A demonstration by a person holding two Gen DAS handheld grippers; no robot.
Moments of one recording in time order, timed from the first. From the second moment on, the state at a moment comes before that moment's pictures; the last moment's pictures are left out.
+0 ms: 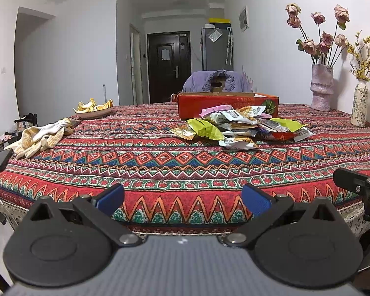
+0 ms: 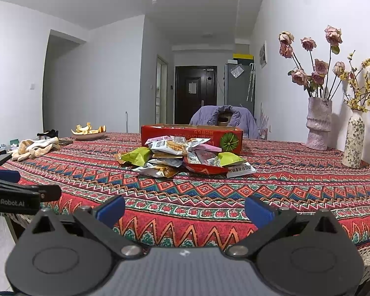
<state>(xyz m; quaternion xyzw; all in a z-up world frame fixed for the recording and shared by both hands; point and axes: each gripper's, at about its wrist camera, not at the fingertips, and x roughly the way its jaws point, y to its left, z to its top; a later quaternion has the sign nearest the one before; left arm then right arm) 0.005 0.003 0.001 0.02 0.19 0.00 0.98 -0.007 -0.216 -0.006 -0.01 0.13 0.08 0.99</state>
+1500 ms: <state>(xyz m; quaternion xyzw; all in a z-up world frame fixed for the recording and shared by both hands) 0.292 -0.065 0.023 -0.07 0.34 -0.10 0.93 0.280 -0.278 0.046 0.04 0.23 0.08 0.97</state>
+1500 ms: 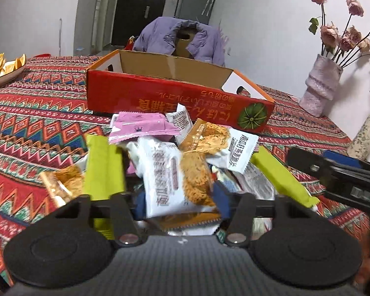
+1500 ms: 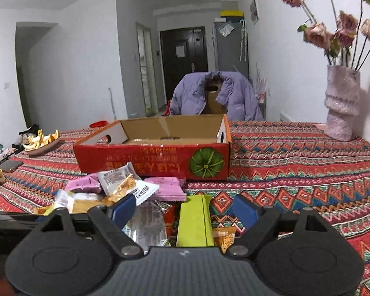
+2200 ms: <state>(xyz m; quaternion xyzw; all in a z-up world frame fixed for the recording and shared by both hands) 0.252 -0.003 0.067 -0.07 0.28 -0.08 0.95 0.343 -0.173 0.026 -0.20 0.26 0.17 0.93</state>
